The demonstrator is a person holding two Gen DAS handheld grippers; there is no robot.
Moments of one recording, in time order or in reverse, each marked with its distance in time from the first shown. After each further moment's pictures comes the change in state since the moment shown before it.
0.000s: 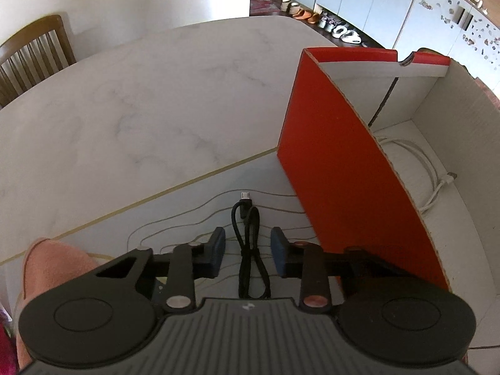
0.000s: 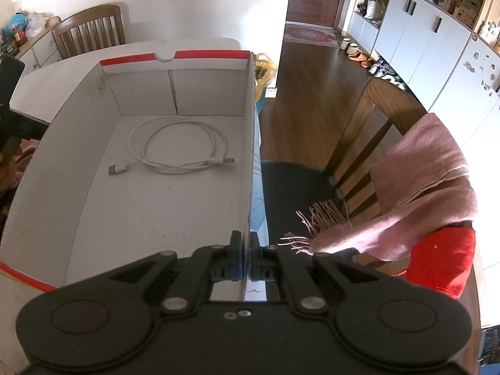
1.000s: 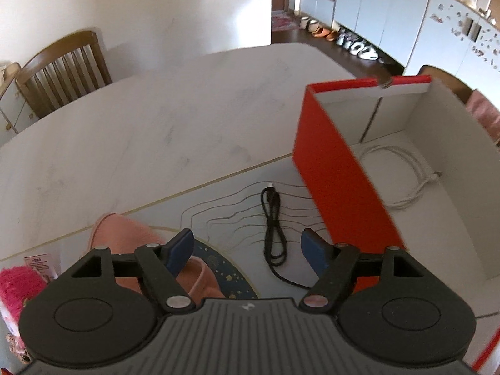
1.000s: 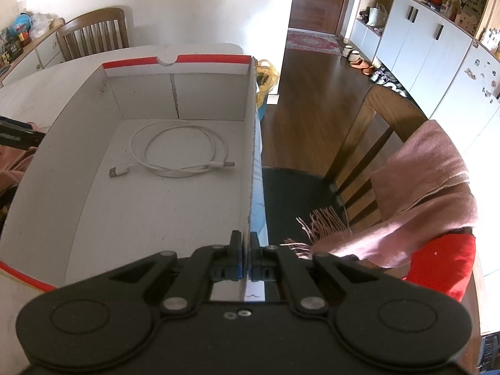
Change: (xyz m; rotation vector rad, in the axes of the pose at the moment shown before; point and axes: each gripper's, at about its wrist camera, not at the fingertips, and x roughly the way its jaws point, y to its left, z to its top) left arm -0.066 0.006 -0.021 -0.029 -0.059 0.095; right arm -0.001 0.001 0.000 -0.017 -0.027 0.000
